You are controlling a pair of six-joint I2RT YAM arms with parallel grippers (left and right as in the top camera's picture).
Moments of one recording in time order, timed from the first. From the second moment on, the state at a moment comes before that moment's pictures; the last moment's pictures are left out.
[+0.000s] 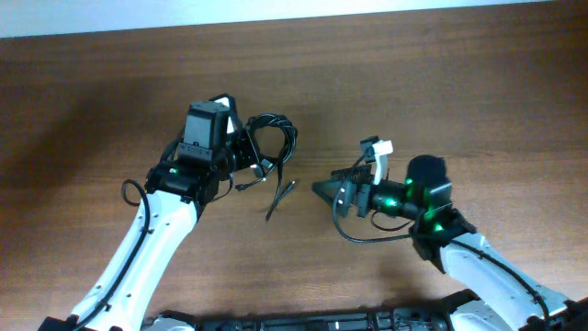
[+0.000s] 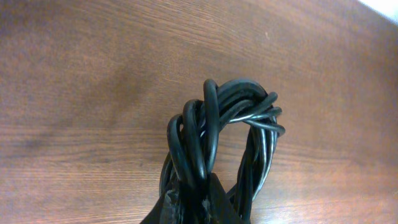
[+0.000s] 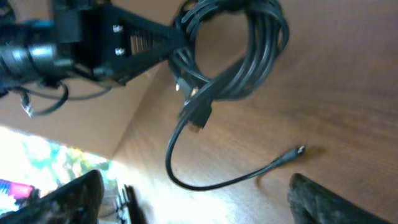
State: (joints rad) left arm -0.32 1.38 1.01 -0.47 0.13 -0.57; right arm 0.33 1.22 0.38 0.49 -0.77 0.66
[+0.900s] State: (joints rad) left arm -0.47 1.38 1.01 -0.42 0.09 -0.33; right arm 0.56 1.30 0.38 0.52 -0.44 0.76
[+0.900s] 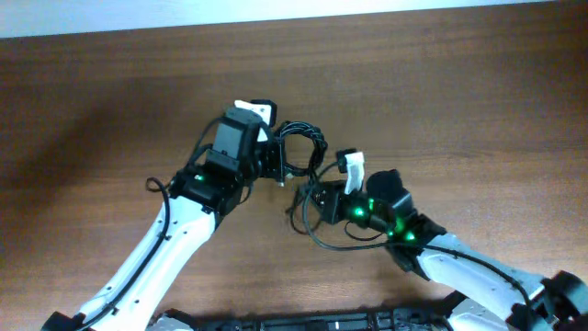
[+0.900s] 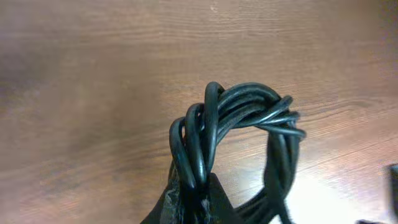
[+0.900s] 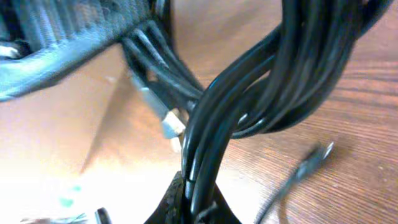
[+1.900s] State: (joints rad) left arm -0.43 1.38 1.01 -0.40 0.34 -0.13; right arm 0.40 1.32 0.38 0.67 -0.28 1.04
